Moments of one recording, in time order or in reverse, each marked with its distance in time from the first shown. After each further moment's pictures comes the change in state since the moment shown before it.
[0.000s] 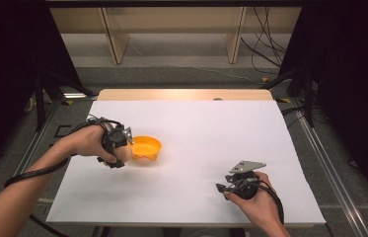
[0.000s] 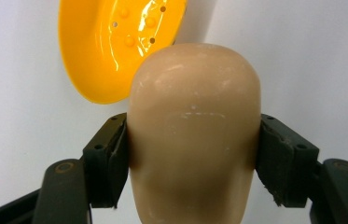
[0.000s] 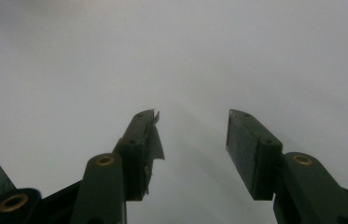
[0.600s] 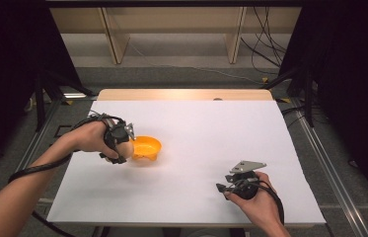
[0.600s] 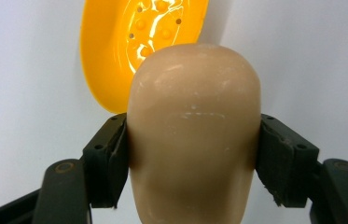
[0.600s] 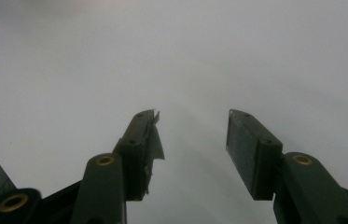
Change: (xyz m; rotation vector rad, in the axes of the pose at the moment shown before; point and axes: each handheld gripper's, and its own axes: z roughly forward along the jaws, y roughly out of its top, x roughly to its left) left arm 0.008 0.006 -0.001 -0.014 0.018 -0.004; right arm -0.001 -0.001 0.000 -0.009 -0.002 -0.017
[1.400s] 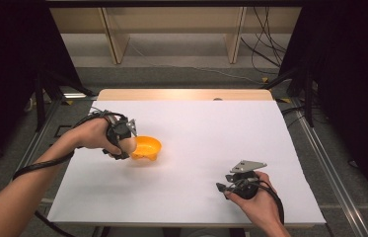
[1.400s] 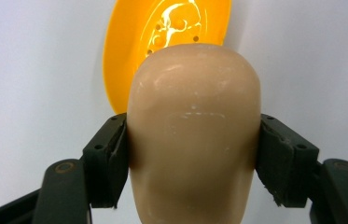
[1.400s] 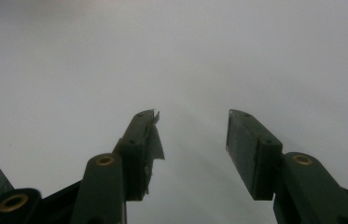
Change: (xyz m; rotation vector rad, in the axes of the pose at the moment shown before) left arm 0.008 0.007 0.000 -0.026 0.020 -0.002; right arm 0.000 0.001 -0.002 0.016 0.000 0.016
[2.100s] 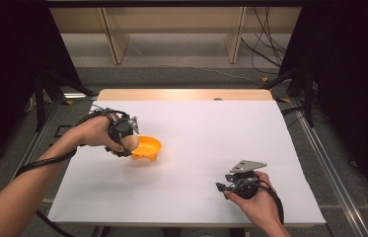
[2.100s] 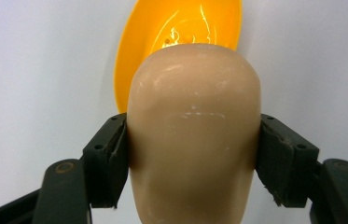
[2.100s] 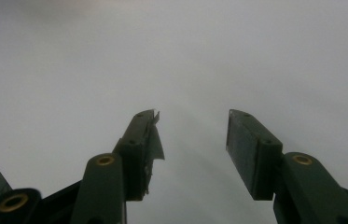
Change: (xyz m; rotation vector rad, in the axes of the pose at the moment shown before) left arm 0.006 0.006 0.000 -0.032 0.018 -0.006; right arm 0.000 0.000 0.001 -0.006 0.002 -0.002
